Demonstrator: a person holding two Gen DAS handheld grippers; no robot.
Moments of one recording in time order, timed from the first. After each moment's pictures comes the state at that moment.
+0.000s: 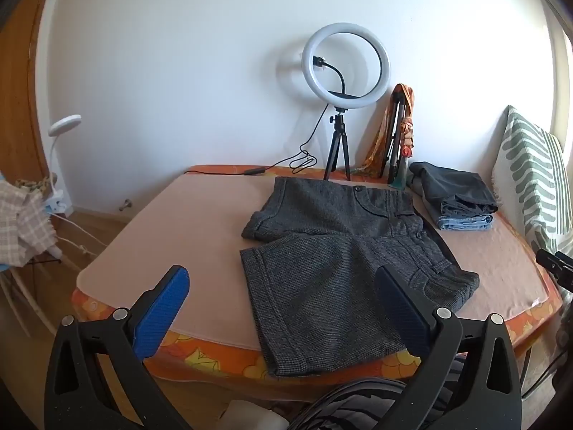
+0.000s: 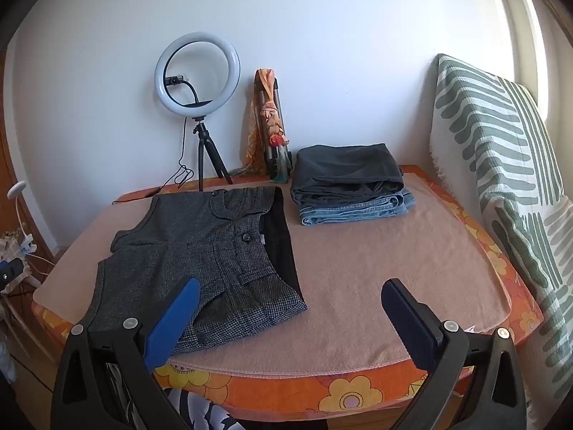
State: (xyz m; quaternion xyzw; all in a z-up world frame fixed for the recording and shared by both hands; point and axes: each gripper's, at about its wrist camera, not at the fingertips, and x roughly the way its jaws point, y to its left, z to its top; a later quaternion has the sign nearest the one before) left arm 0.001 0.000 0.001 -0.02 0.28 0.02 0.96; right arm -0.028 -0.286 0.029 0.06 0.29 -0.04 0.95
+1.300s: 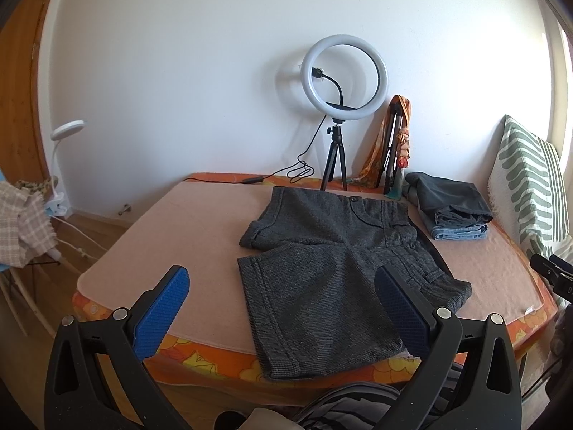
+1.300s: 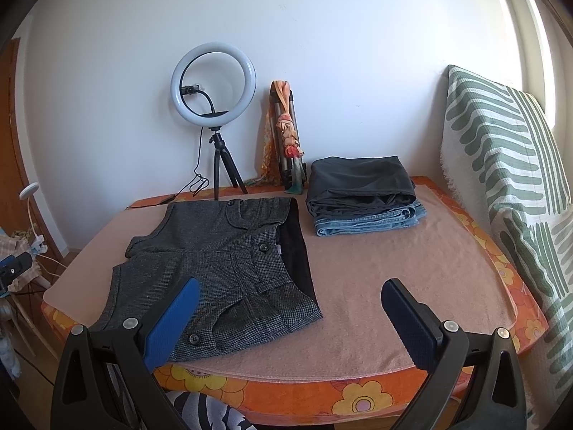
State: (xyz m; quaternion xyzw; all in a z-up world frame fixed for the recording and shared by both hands) left arm -0.008 -0.003 0.015 -0.03 0.25 0.01 0.97; right arm -0.033 -0.274 0.039 0.06 0.28 -0.02 0.96
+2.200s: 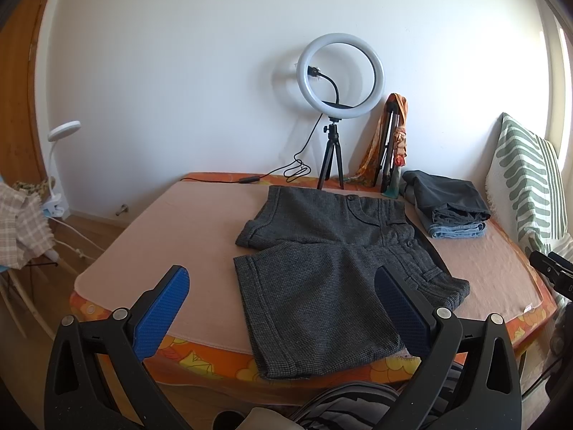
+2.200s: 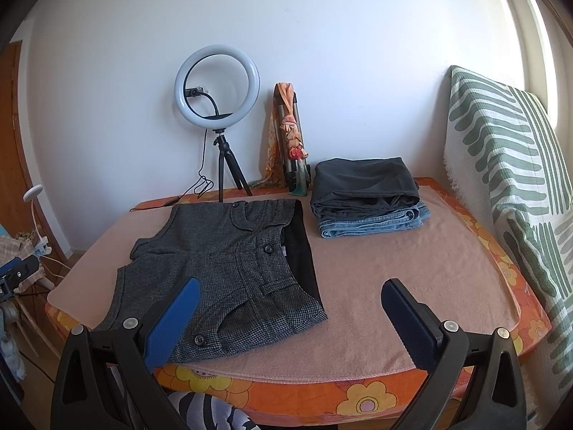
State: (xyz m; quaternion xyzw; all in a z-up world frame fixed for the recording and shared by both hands) left arm -0.007 -0.009 0.014 -0.03 0.25 0.01 0.97; right arm -0.035 -0.273 0.038 0.06 0.28 -0.01 0.96
